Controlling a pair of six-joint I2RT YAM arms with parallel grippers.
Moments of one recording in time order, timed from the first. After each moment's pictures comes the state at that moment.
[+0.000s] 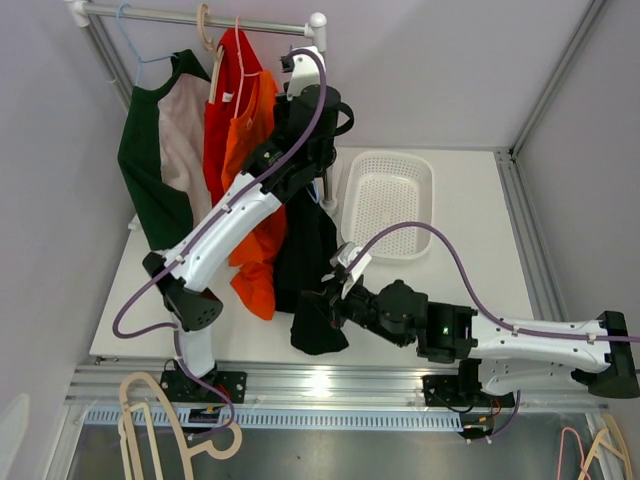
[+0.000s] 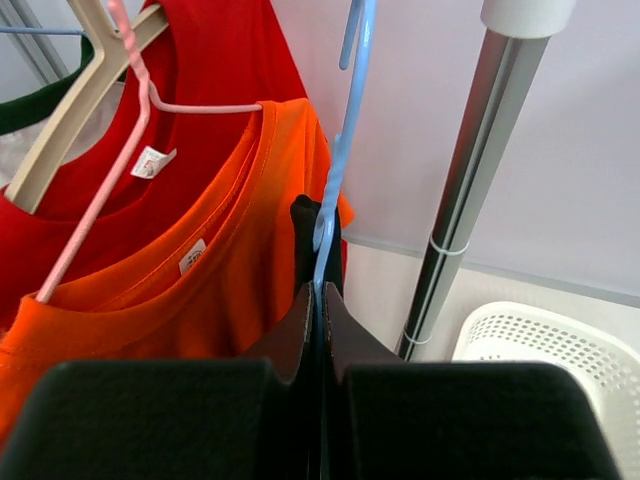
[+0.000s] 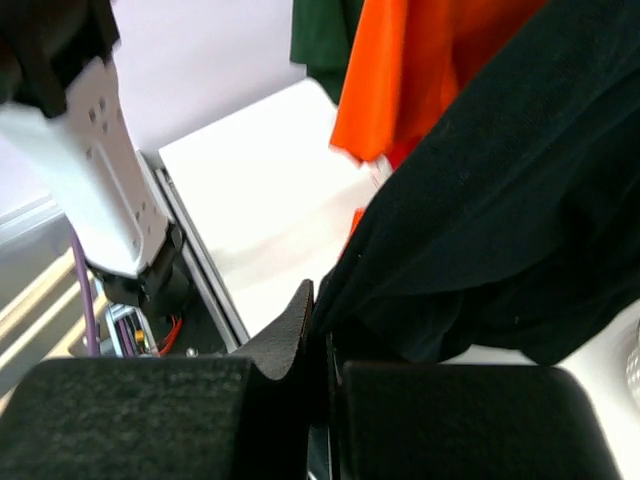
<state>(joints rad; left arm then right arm) -0.79 1.86 2.25 -0.52 -1.06 -0.12 1.40 1.05 0.91 0.06 0.37 0.17</state>
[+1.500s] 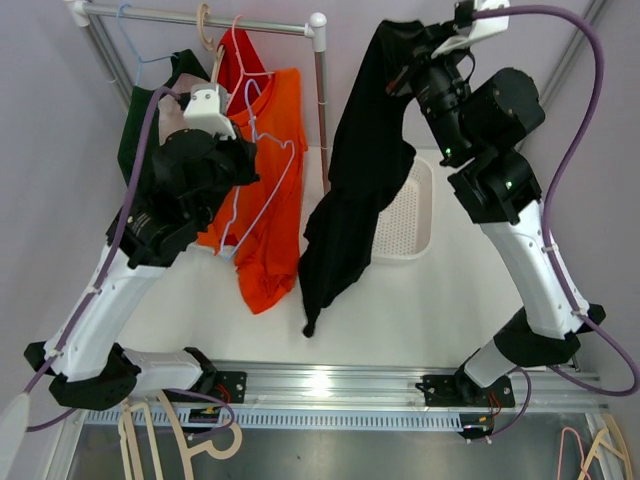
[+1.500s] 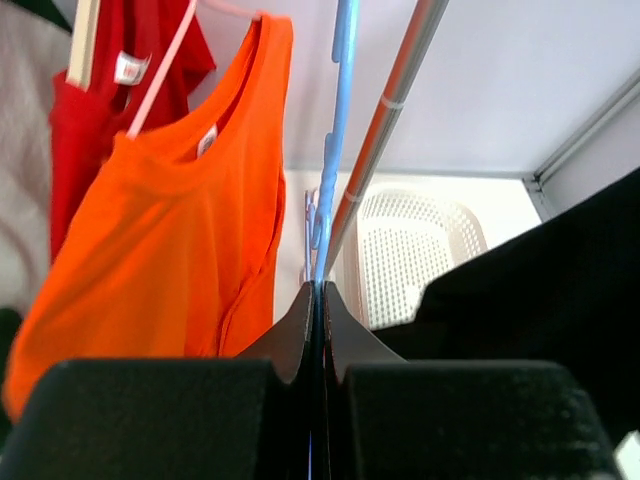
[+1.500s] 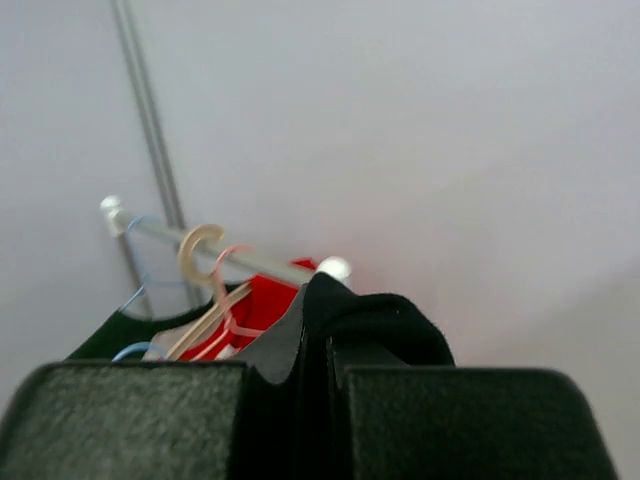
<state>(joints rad) -0.70 1.23 1.79 -0.73 -0.50 -0.31 0.74 1.56 2.25 -0.21 0.22 -0.01</state>
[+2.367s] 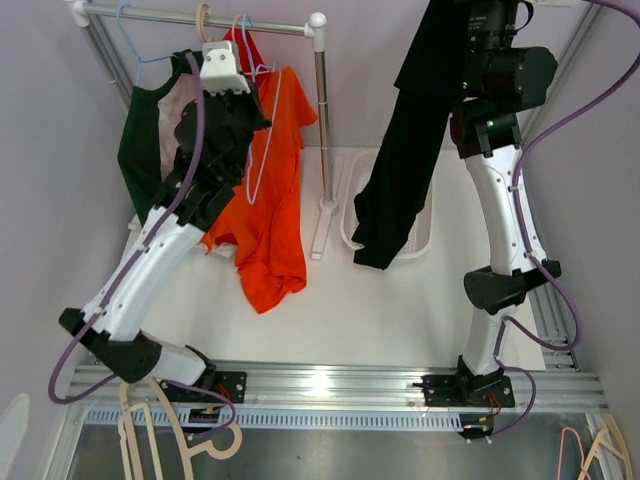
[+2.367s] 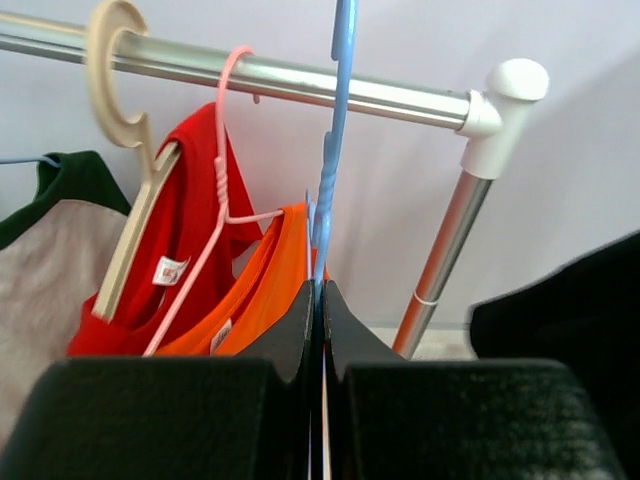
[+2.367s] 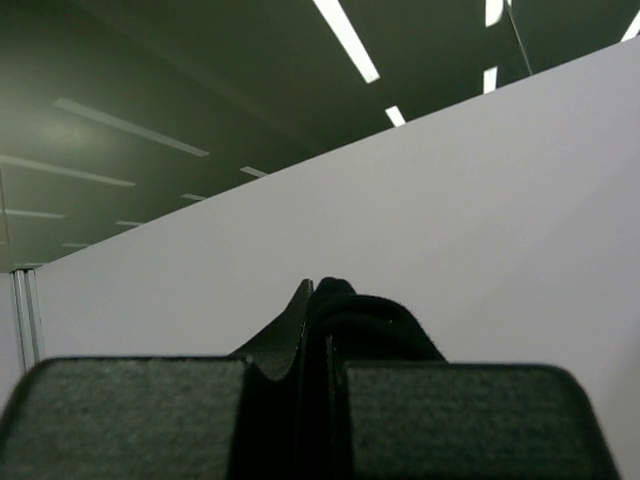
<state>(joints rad) -0.60 1.40 1.76 -0.17 -0.53 -0.06 0.37 1.92 2.56 0.39 0.19 0.14</state>
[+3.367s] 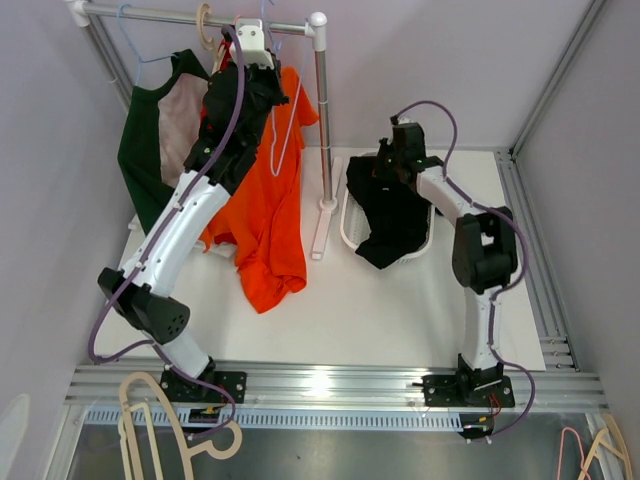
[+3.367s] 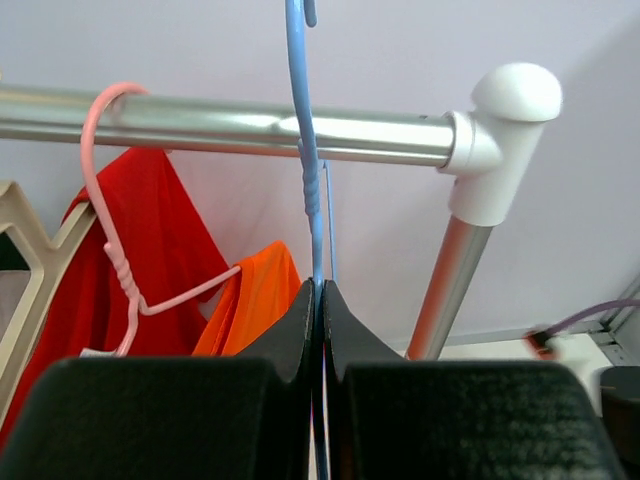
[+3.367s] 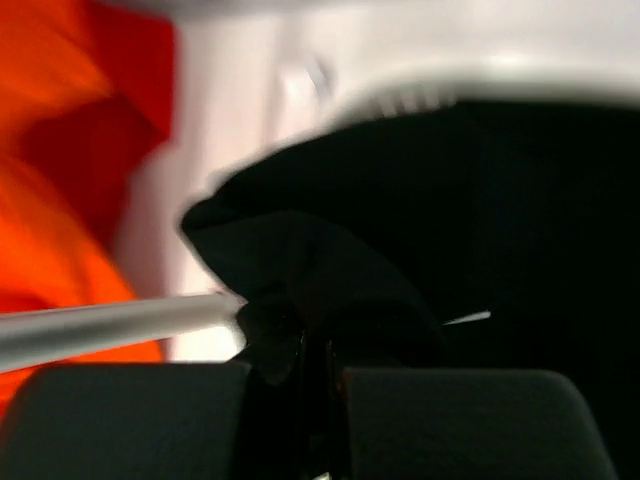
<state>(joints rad) -0.50 1.67 1.95 -0.10 -0.33 -0.02 0.31 2.05 1.73 -0.20 -0.09 0.41</state>
